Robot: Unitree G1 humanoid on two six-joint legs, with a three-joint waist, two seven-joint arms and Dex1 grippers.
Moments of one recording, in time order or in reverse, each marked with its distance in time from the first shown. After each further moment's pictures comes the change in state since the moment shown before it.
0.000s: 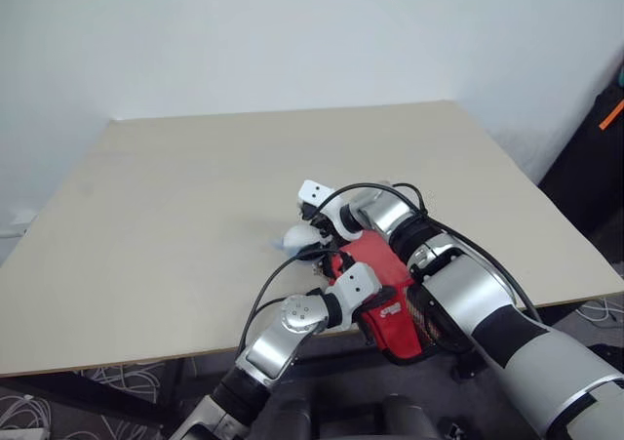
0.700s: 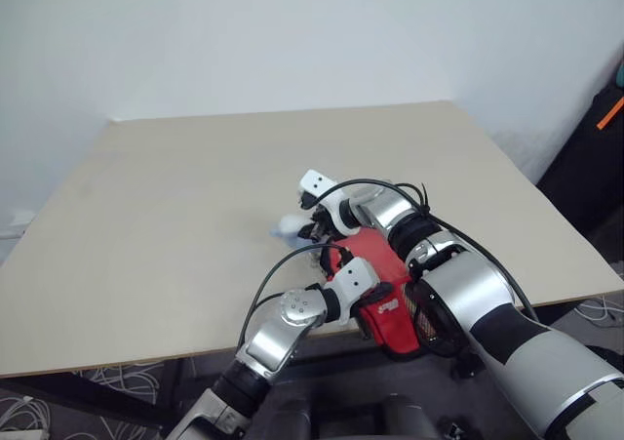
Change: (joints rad) left arm -0.040 -0.008 0.020 0.050 -0.001 0.006 -0.024; right arm -0.032 0.014 -0.161 0.033 0.001 -0.003 -0.135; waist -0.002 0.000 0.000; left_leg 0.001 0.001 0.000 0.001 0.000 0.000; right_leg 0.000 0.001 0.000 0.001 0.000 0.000
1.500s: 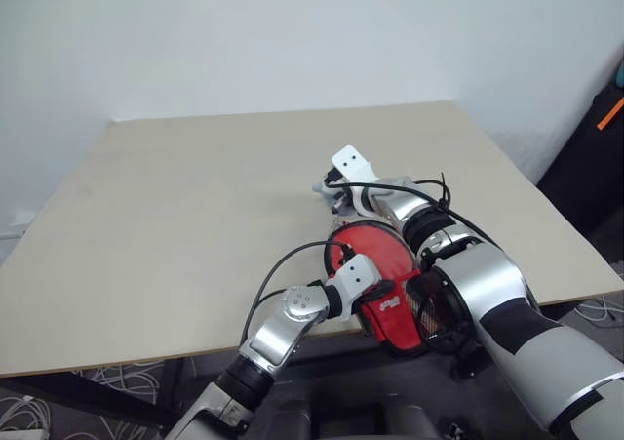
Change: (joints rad) left arm -0.024 -0.011 0.003 0.036 0.000 -0.008 -0.007; right arm -0.012 -0.082 -0.073 0.090 -0.050 -0.070 -0.448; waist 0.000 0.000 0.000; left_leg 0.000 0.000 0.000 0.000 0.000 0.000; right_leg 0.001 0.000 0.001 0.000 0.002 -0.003
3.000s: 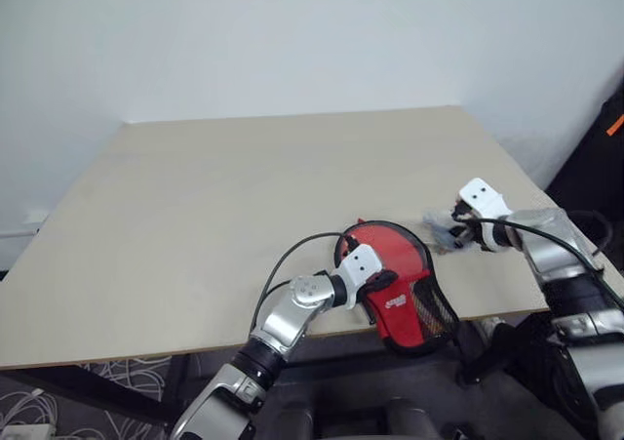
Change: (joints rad) left arm -0.111 -0.060 0.030 0.212 0.001 -0.084 -0.021; right arm 0.689 -0.644 0.026 -1.113 0.070 0.531 0.408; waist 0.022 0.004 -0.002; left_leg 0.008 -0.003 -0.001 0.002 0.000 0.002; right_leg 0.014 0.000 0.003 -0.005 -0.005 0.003
